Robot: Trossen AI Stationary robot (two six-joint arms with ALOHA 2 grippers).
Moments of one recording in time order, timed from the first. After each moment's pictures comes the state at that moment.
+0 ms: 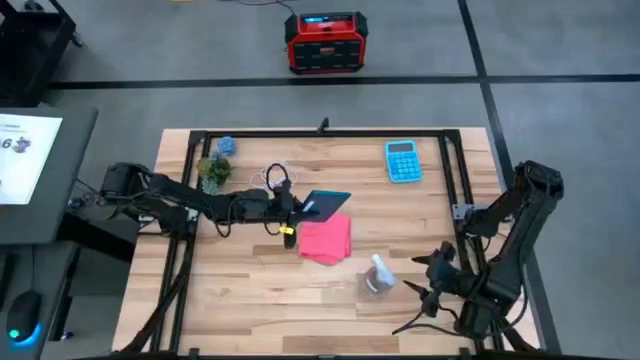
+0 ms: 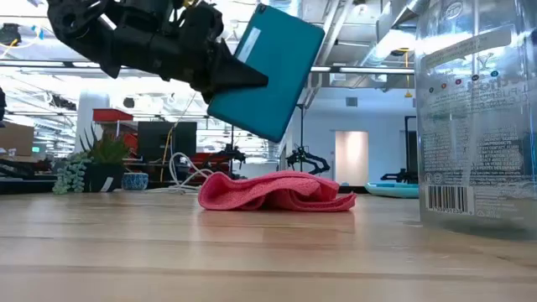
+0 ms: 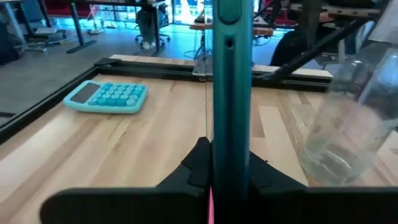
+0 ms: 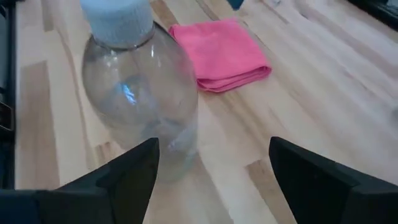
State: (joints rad) left arm 0.00 1.46 0.57 0.70 -0.14 -0.09; right arm 1.06 1.43 1.04 -1.04 0.89 1.44
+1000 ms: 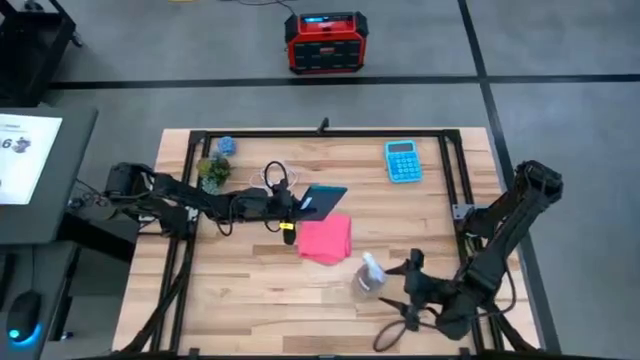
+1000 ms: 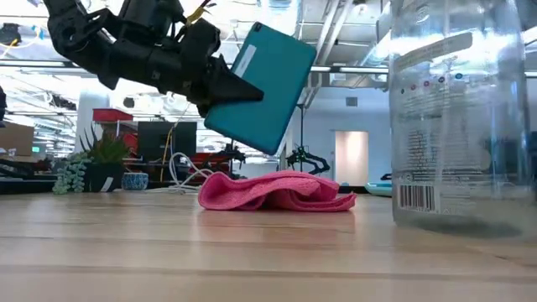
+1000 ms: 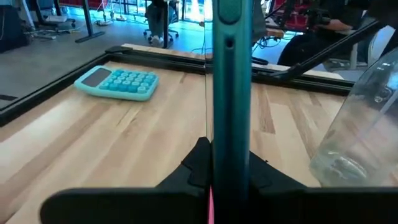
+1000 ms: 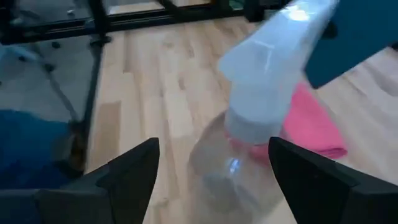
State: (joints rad) left arm 0.01 1.49 0.52 0.78 -0.14 -0.12; right arm 0.87 1.43 1.04 -0.45 0.90 0.78
